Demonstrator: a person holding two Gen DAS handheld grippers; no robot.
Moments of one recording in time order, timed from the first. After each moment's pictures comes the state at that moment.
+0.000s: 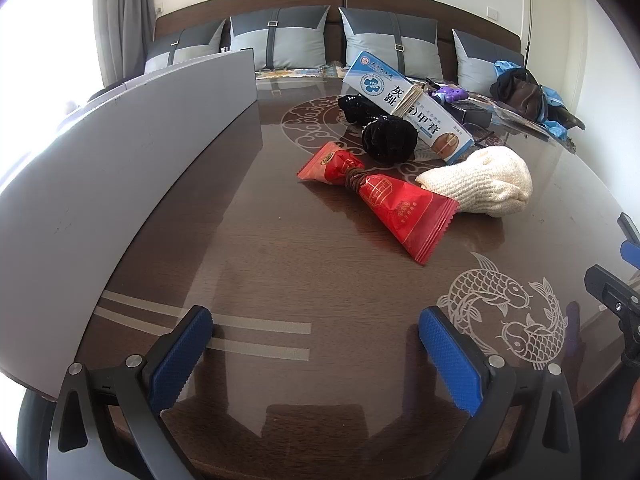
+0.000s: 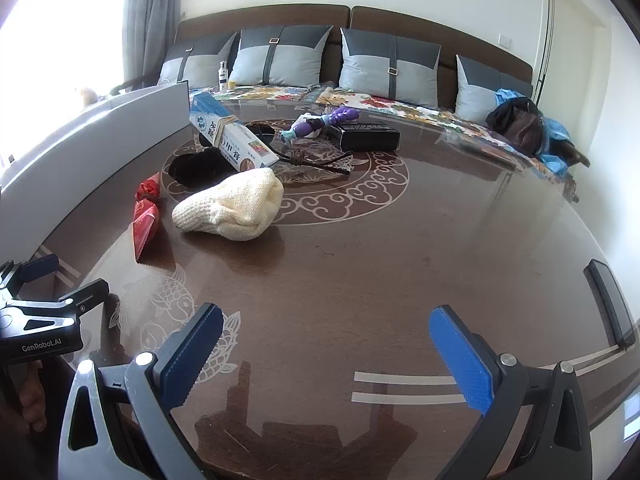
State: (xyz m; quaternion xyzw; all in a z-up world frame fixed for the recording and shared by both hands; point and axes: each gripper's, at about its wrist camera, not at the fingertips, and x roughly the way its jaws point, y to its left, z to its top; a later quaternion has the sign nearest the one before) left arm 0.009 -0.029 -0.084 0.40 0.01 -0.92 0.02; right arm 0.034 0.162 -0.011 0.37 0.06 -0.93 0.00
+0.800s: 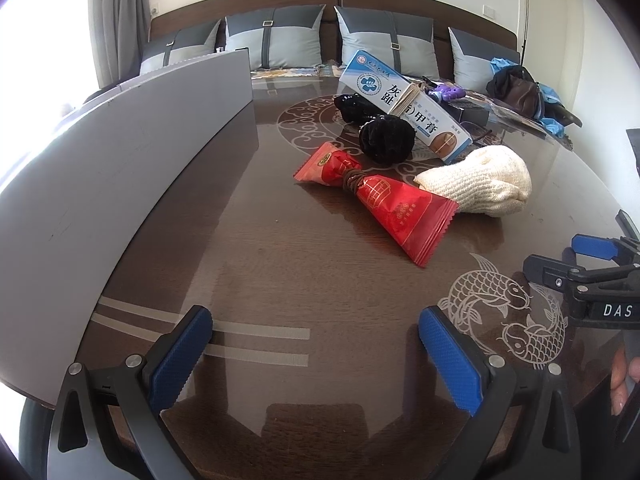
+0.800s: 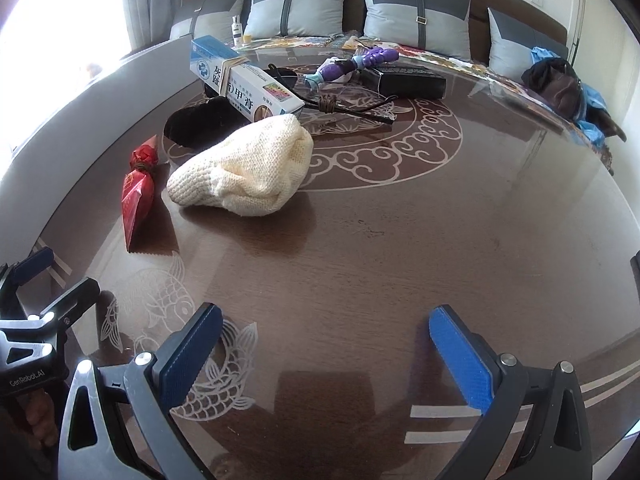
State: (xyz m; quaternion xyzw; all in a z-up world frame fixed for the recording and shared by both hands) left arm 0.007 -0.028 -0.084 0.40 0.00 -0.92 0.01; right arm -0.028 0.149 -0.040 0.46 0.03 -0.89 0.05
